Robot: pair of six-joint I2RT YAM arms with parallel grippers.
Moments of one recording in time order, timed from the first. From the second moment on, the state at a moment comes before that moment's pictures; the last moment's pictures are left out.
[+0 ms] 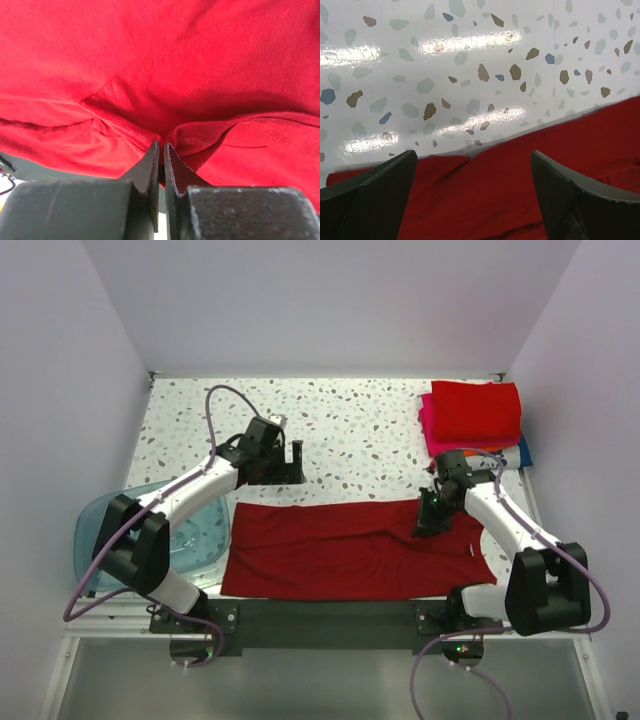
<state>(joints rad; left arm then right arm) -0.50 1.54 1.08 -0.46 0.00 -0.49 0.16 1.30 0.81 -0.87 -0.23 0.38</state>
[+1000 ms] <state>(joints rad) -0.50 1.55 1.00 -0.54 -0.14 -0.49 0.21 1.37 0.88 -0.82 -0.27 0.55</state>
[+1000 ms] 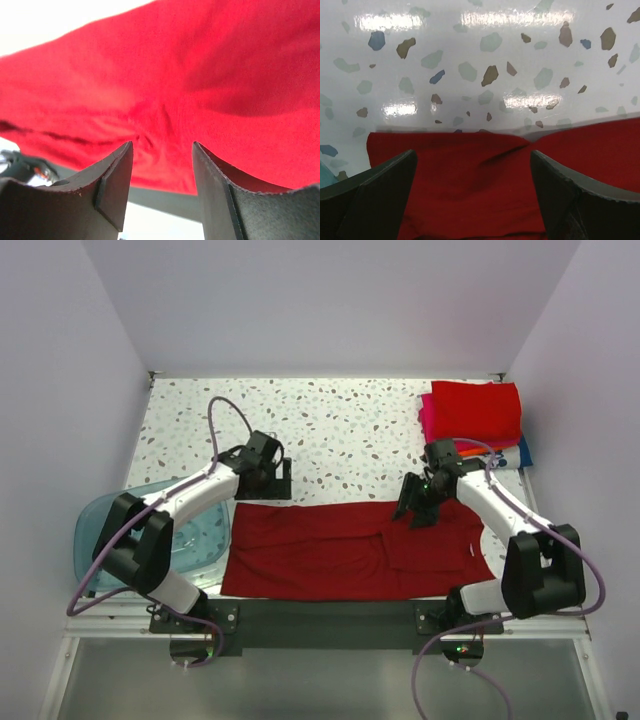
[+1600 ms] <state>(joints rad) -0.50 1.56 0.90 -0.54 -0.10 -0.54 0.00 1.59 0.85 -0.60 -0.27 0.60</state>
